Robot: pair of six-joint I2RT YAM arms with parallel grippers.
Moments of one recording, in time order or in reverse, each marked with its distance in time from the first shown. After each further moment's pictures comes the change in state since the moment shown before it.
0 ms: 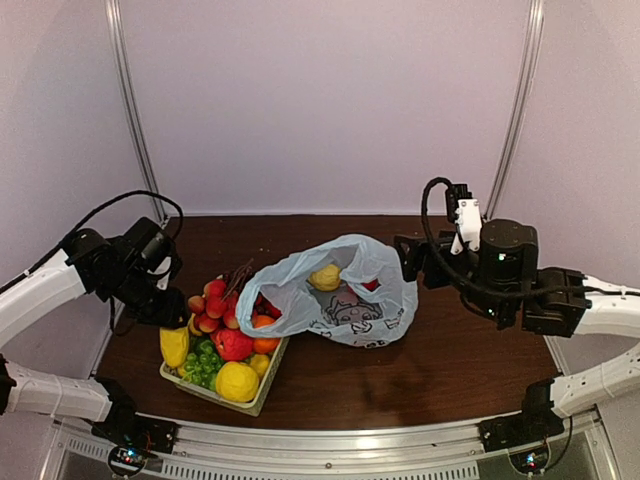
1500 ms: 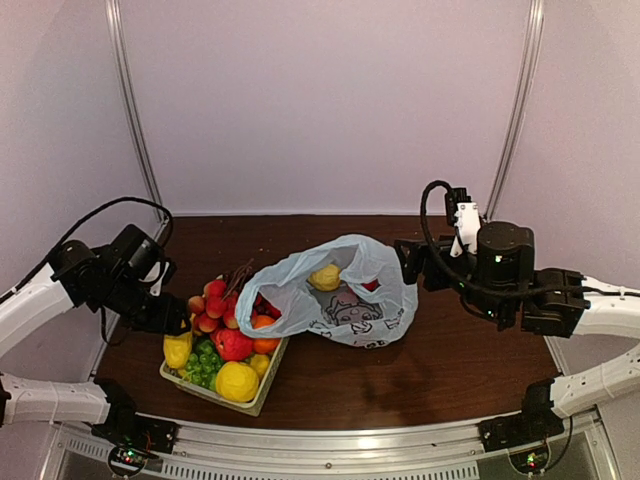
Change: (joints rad) left arm -0.001 -0.102 -0.061 0.018 0.040 -0.034; right arm -0.014 -0.005 -0.016 -0.023 -0.016 0.041
